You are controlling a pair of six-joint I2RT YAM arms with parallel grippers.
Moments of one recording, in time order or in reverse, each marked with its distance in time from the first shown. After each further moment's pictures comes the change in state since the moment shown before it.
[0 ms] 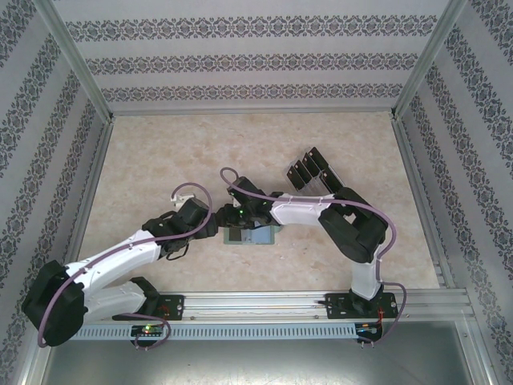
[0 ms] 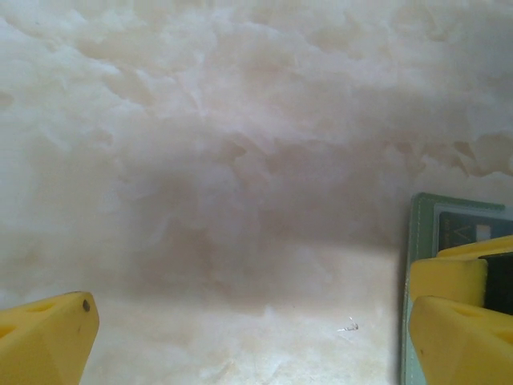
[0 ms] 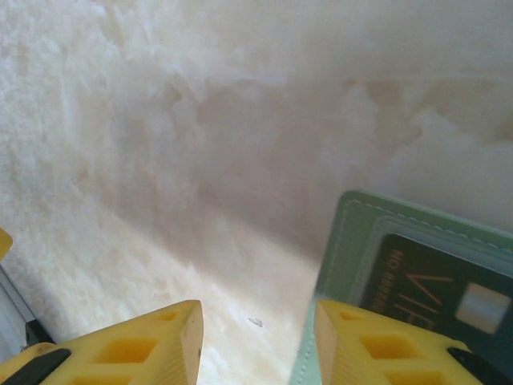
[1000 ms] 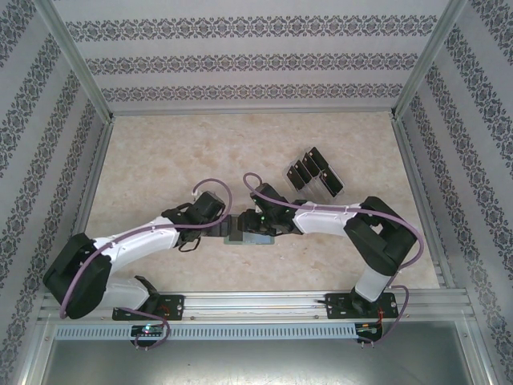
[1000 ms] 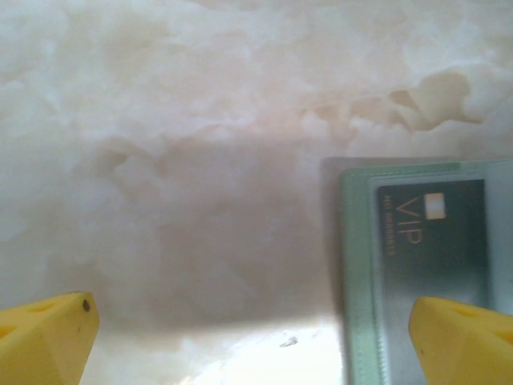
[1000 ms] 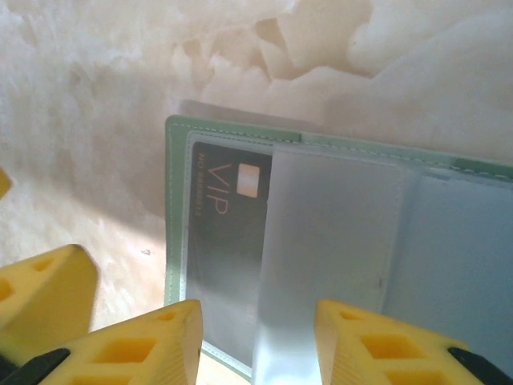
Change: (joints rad) left arm -0.019 0.222 0.085 0.084 0.102 0.130; right arm -0.053 -0.204 -0.267 0.021 0.068 0.002
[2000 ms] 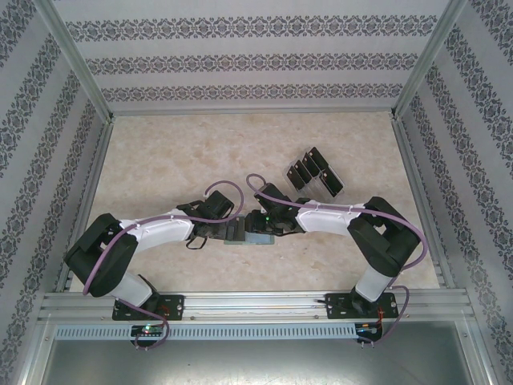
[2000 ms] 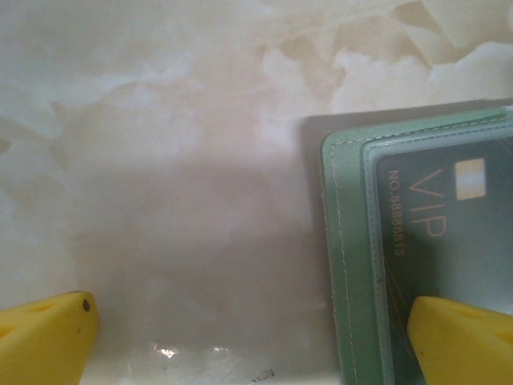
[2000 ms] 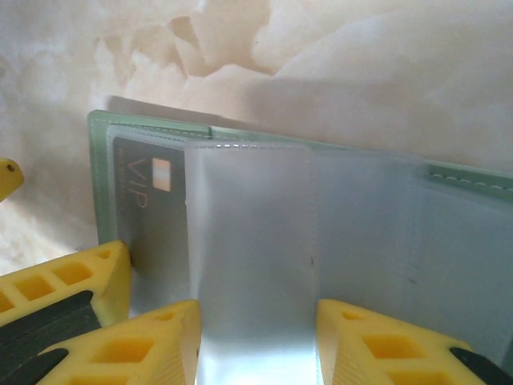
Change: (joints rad) left arm -0.001 0.201 0.059 0.031 0.097 0.072; right arm -0.024 -0.026 -0.005 -0.095 0.047 -0.066
